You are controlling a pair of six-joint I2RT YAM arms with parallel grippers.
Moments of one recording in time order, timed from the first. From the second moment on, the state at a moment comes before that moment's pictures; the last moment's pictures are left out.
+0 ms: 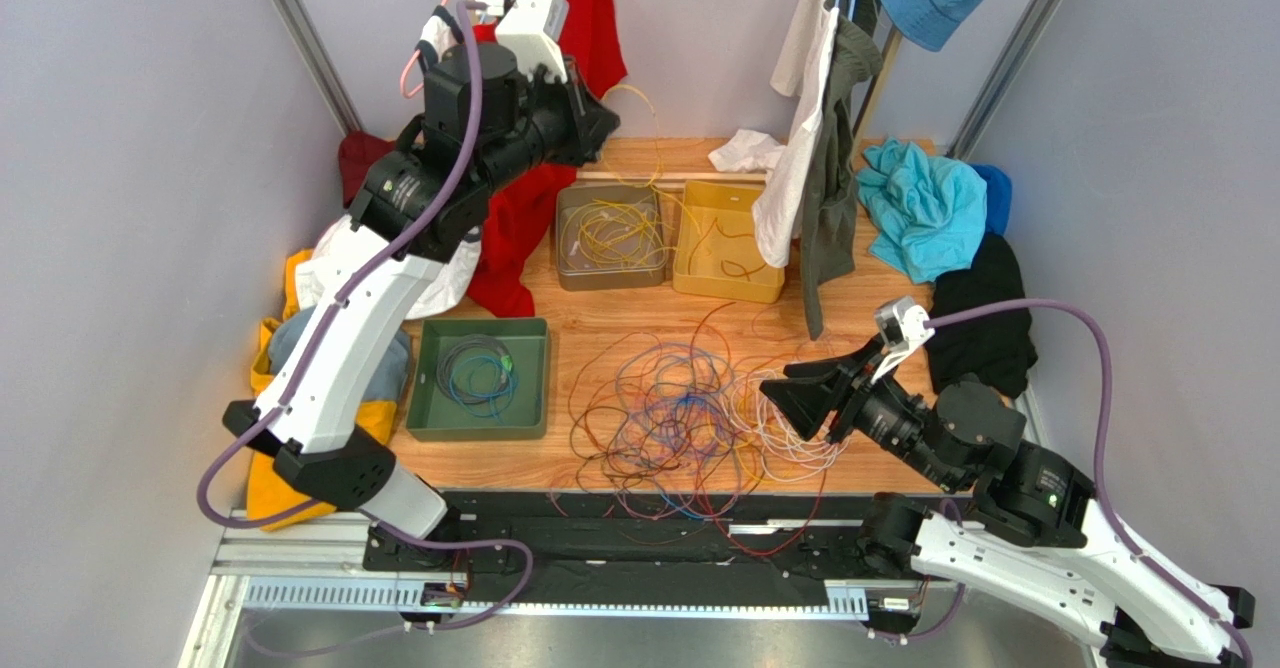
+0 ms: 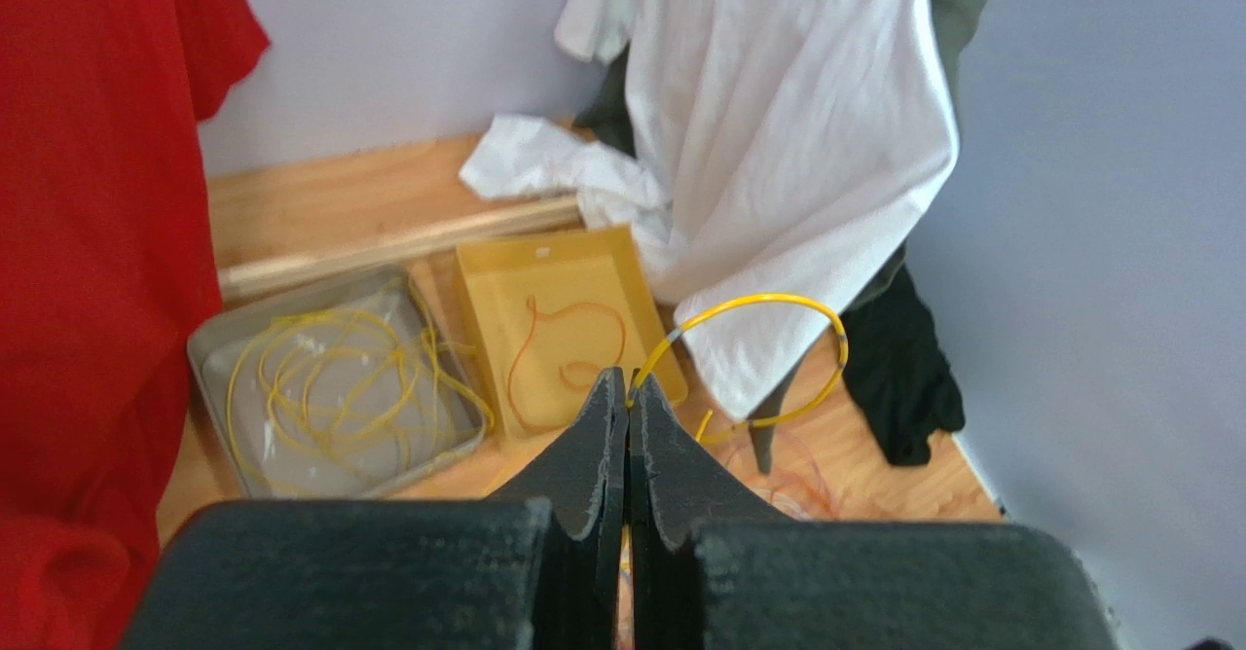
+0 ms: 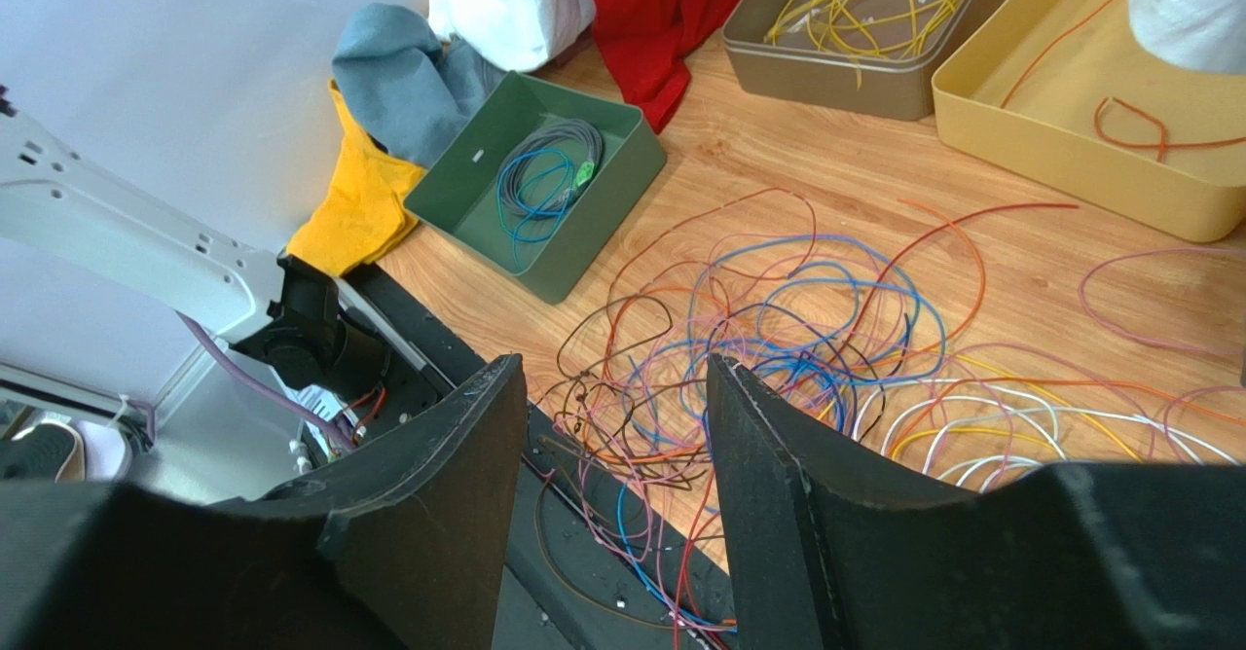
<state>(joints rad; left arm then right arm) -0.62 1.55 2.12 -0.74 -0.04 -0.37 1.05 0.37 0.80 -0.55 0.24 0.48</state>
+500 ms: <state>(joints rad) -0.43 1.88 2.41 -0.71 0.04 -0.37 1.05 0.36 0.79 -0.55 0.28 0.45</state>
